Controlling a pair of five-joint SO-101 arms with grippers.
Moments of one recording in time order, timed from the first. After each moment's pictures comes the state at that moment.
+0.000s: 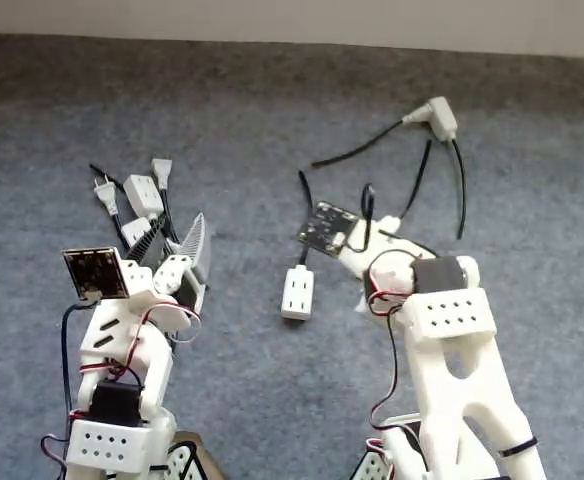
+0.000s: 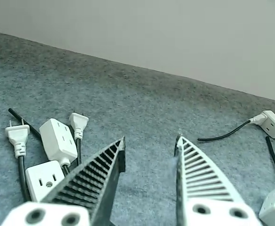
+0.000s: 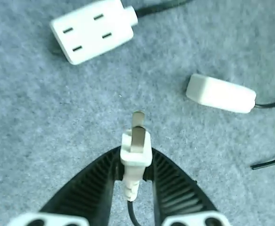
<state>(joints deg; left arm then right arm) 2.0 -100.3 96.4 24.7 17.5 -16.9 -36.0 42.9 69.1 55.1</state>
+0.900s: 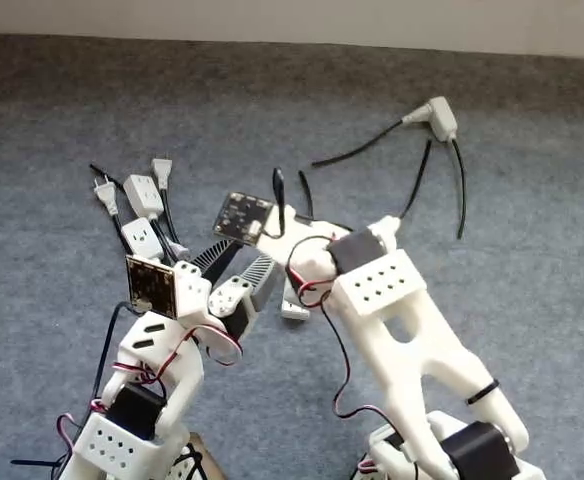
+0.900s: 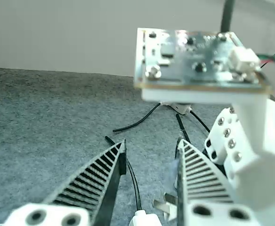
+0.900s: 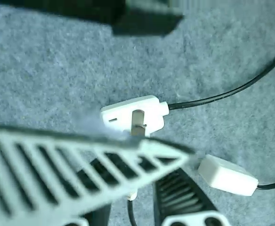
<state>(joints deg) 20.9 -100.3 96.4 20.7 17.5 -35.3 -21.3 27.5 67.9 42.8</state>
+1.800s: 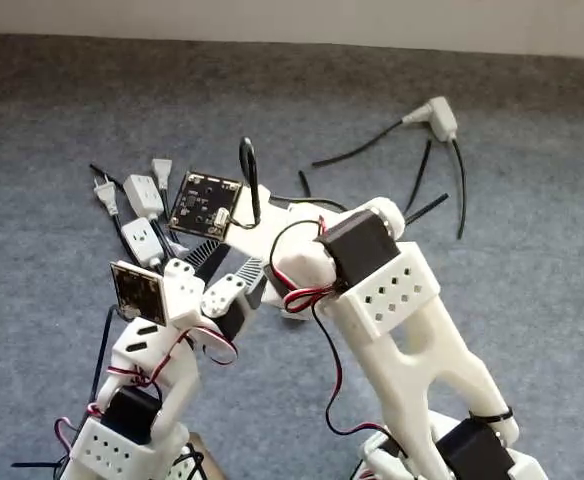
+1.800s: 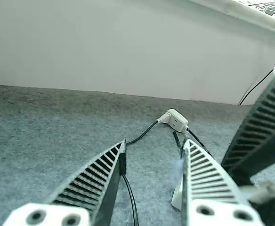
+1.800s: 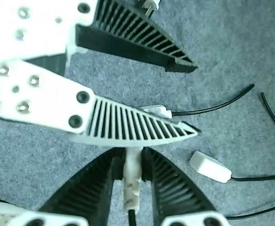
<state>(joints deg) 21.1 -101.0 96.2 20.8 17.9 -43.6 -20.7 -3.4 96.7 40.0</state>
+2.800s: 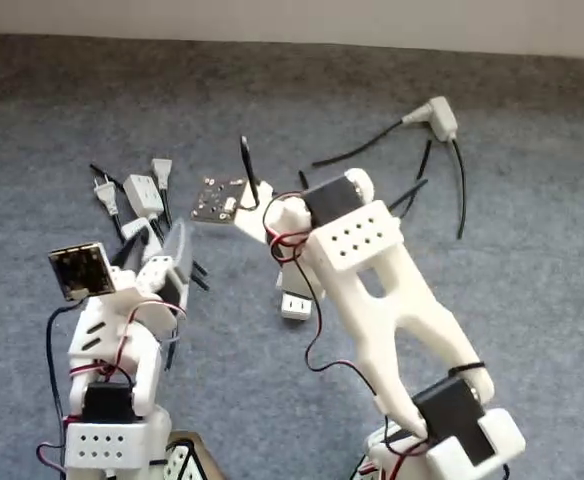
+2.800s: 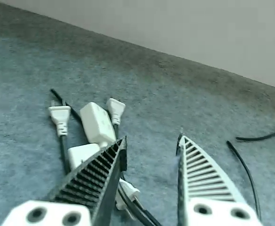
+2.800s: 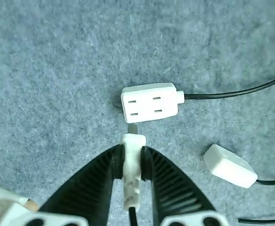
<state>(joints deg) -7.5 -100.3 96.4 29.2 17.5 -36.6 -5.3 2.8 90.2 47.4</state>
